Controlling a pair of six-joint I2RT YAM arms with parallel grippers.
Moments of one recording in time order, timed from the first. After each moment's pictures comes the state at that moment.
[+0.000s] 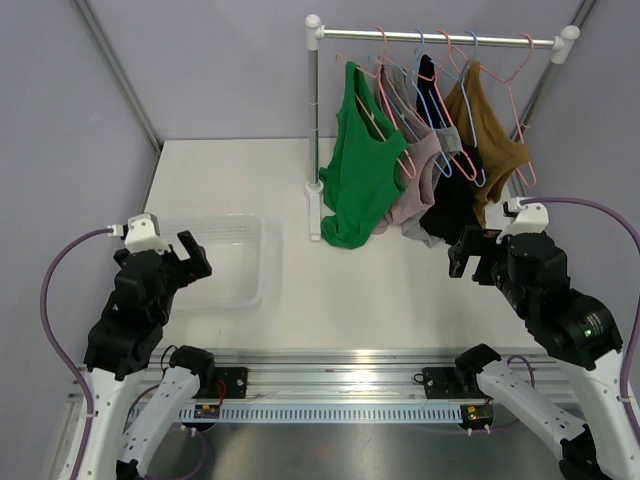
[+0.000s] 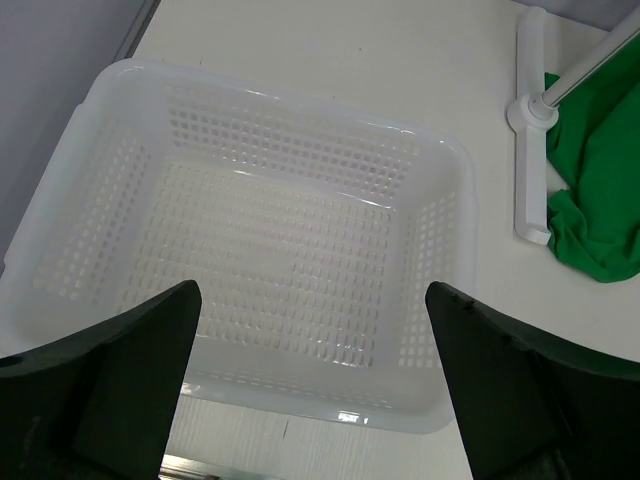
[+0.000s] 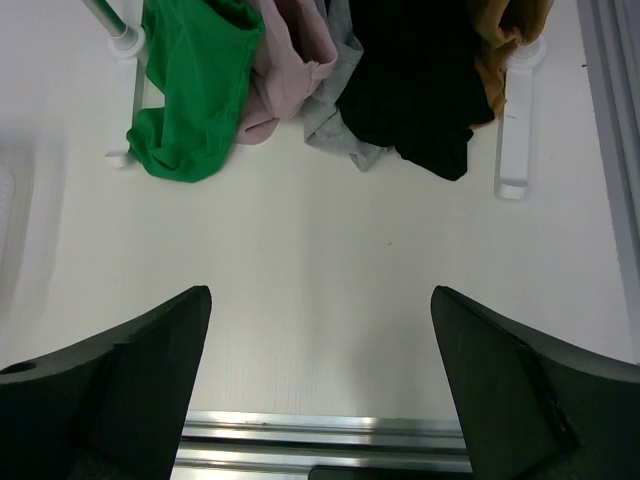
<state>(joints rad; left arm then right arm) -0.27 0.49 0.92 -0.84 -0.38 -0.34 0.48 0.67 1.22 -1.05 0.36 0.34</state>
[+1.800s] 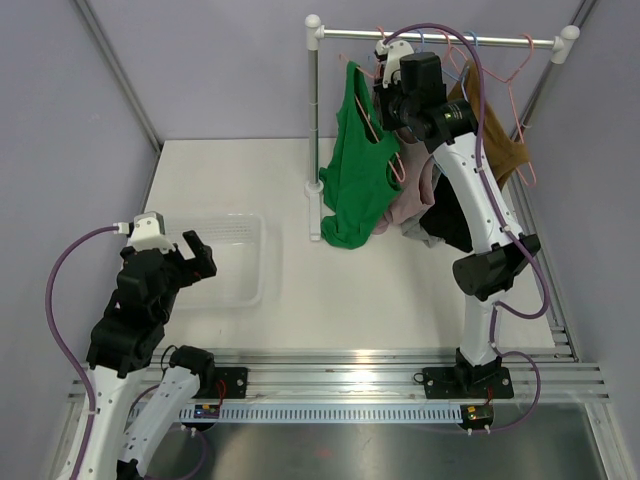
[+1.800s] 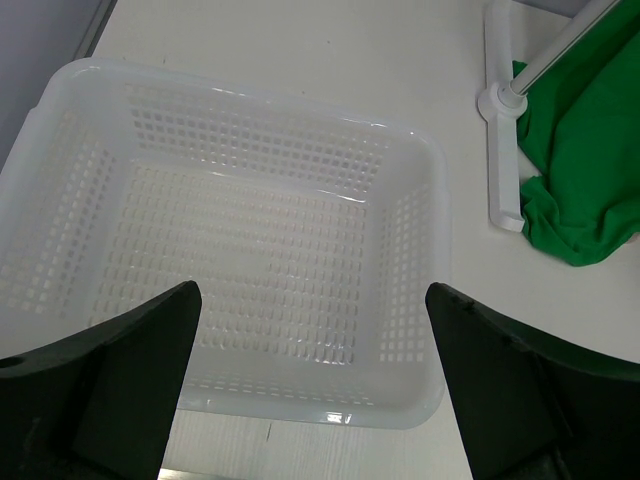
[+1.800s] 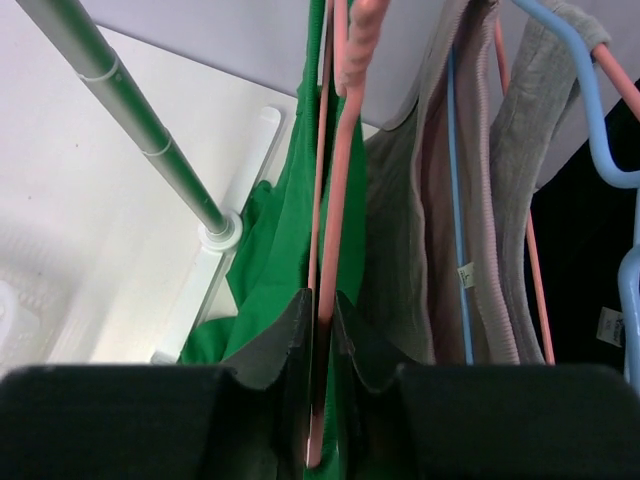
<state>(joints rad) -0.27 0.49 0.91 -0.81 -0.32 -0.34 0.40 2.00 2.43 -0.87 0.04 -0.03</state>
